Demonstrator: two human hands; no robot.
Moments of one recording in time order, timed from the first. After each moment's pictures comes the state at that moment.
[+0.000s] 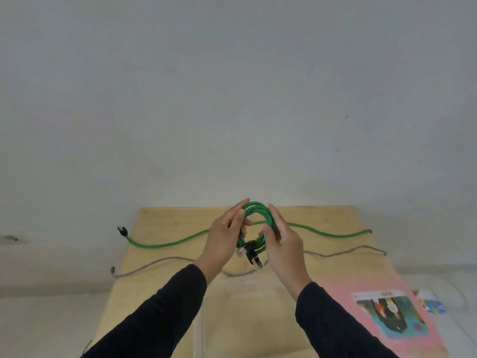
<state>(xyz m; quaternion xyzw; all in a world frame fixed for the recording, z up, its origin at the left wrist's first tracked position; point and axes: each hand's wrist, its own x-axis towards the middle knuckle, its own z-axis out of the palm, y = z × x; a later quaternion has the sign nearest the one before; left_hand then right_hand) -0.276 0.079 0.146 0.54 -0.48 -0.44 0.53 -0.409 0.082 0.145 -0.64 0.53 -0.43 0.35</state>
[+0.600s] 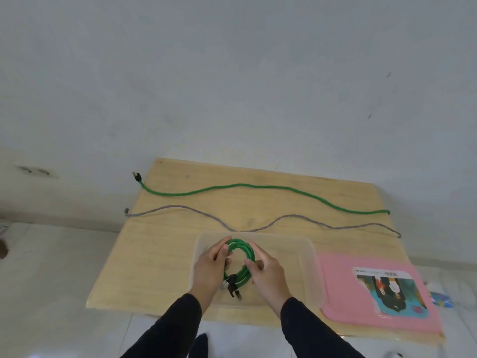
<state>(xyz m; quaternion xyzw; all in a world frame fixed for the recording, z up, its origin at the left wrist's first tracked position) -0.301 0.183 0.024 0.69 -0.26 -0.47 0.49 -0.432 0.150 0.030 -0.61 0.56 -0.21 0.51</state>
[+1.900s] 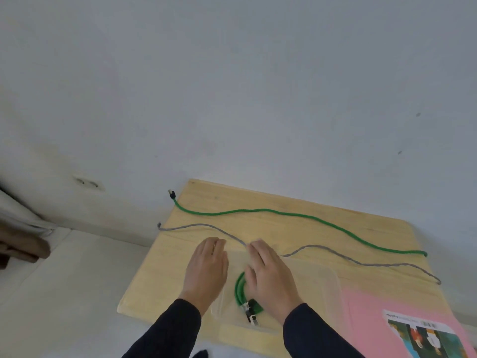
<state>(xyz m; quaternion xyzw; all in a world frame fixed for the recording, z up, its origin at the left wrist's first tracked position) -0.239 0.188 0.046 0.75 -0.61 0.03 0.25 -0.391 0.135 0.064 -0.91 0.35 -0.22 0.06</state>
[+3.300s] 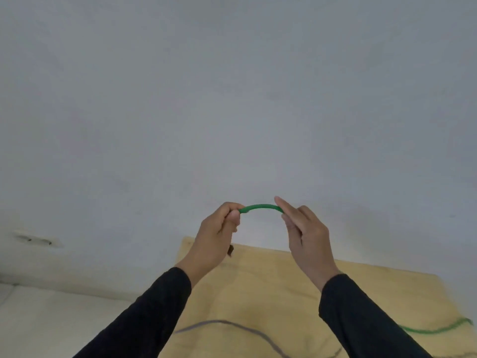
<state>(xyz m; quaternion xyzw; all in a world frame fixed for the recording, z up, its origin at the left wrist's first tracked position) -0.085 -0.003 0.157 0.58 -0.53 -0.32 0.53 -0.267 -0.066 0.163 -0.83 0.35 -0.41 0.13</state>
